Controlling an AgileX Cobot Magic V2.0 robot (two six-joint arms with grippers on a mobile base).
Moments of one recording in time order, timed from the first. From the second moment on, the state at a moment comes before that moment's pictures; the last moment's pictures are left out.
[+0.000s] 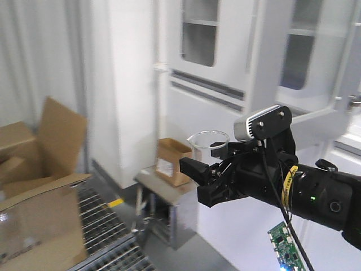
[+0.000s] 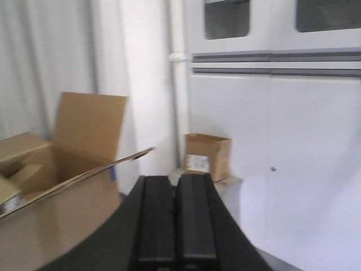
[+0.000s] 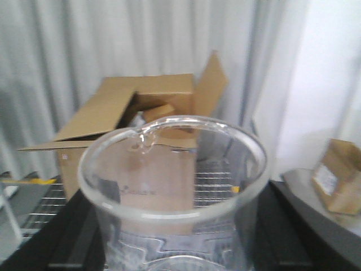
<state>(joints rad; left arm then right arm) -0.13 -0.01 0.03 -0.03 0.01 0.09 0.40 1.42 -1.05 -1.24 -0.38 1.14</state>
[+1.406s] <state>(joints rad) -0.13 -0.01 0.03 -0.03 0.01 0.09 0.40 1.42 -1.05 -1.24 -0.38 1.14</state>
